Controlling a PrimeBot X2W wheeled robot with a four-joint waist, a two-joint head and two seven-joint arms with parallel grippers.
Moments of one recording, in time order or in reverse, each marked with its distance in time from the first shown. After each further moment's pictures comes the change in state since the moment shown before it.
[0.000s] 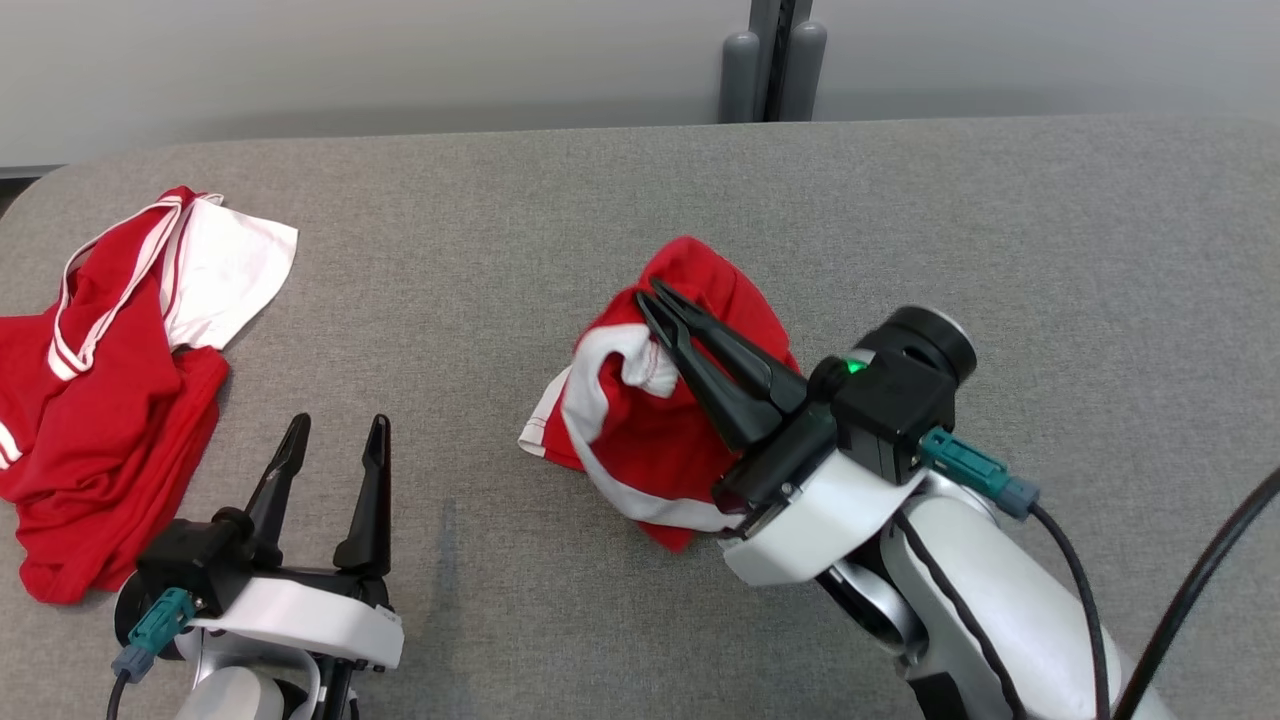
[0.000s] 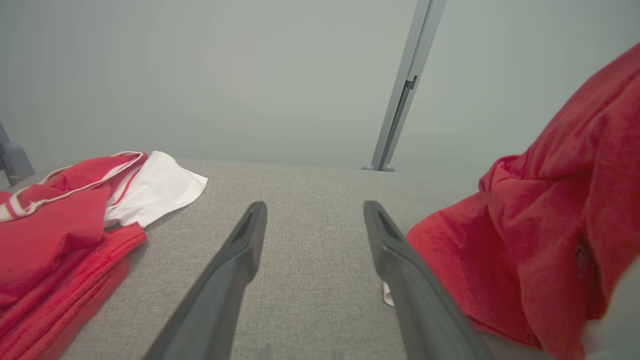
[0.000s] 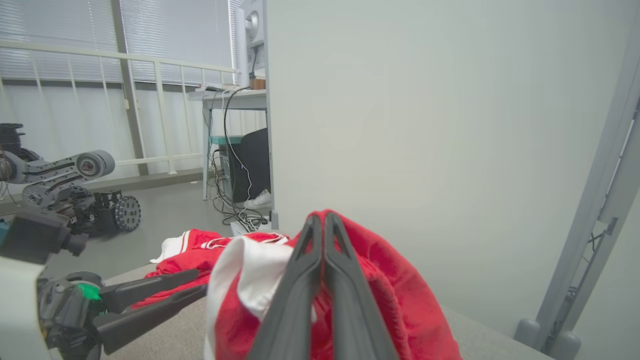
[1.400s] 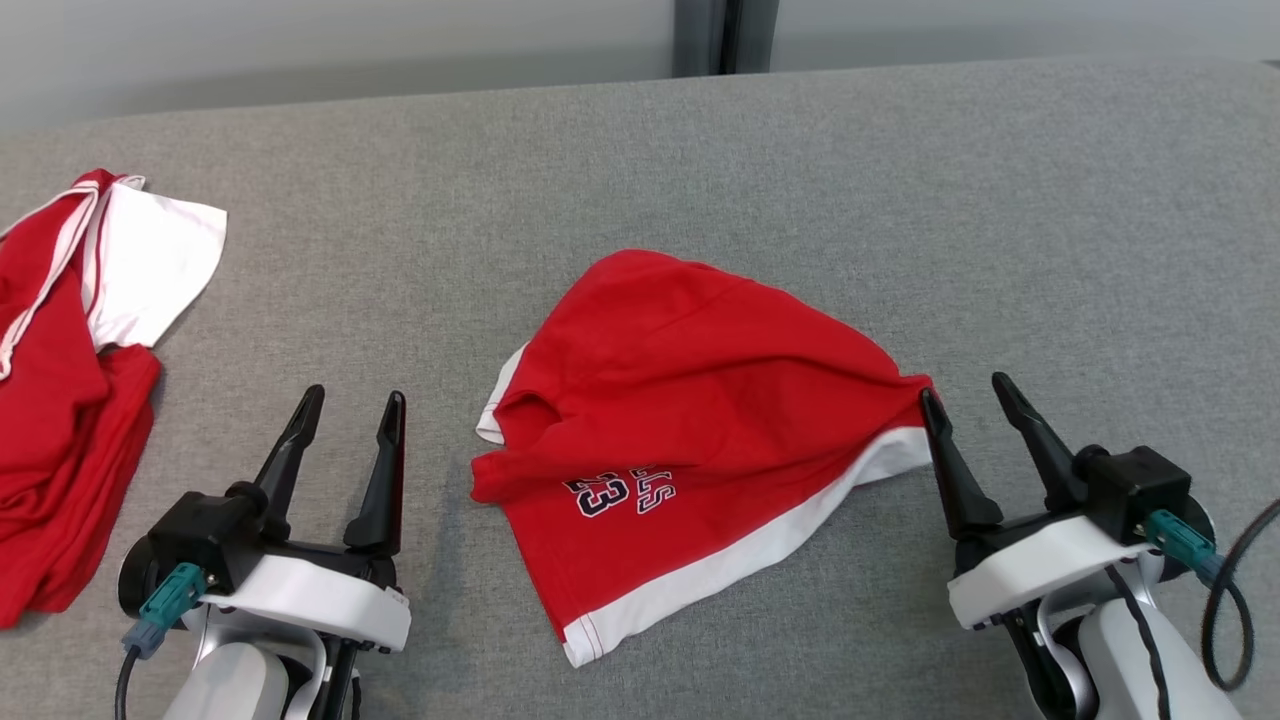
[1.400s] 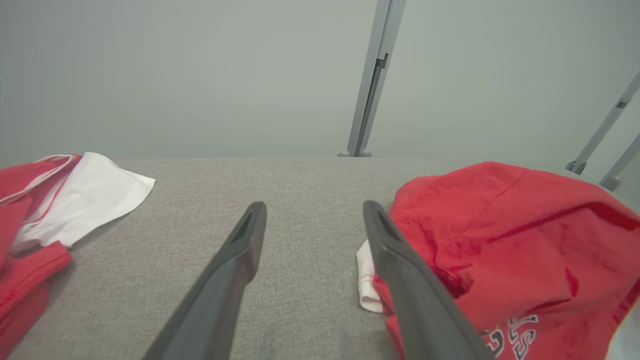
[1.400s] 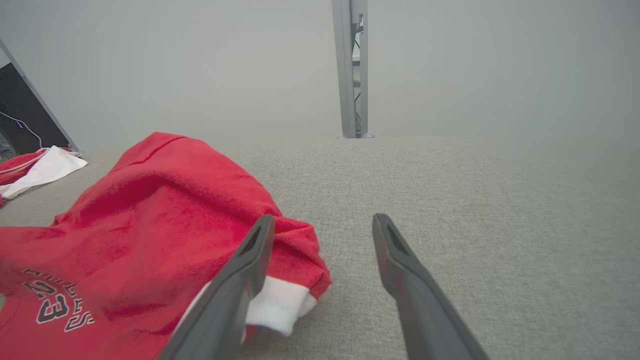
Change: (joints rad) left arm -0.053 0.021 -0.040 -0.009 0.021 -0.001 0.009; right arm 0.222 -0.043 -0.402 0.254 0.004 0.000 -0.114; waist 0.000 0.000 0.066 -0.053
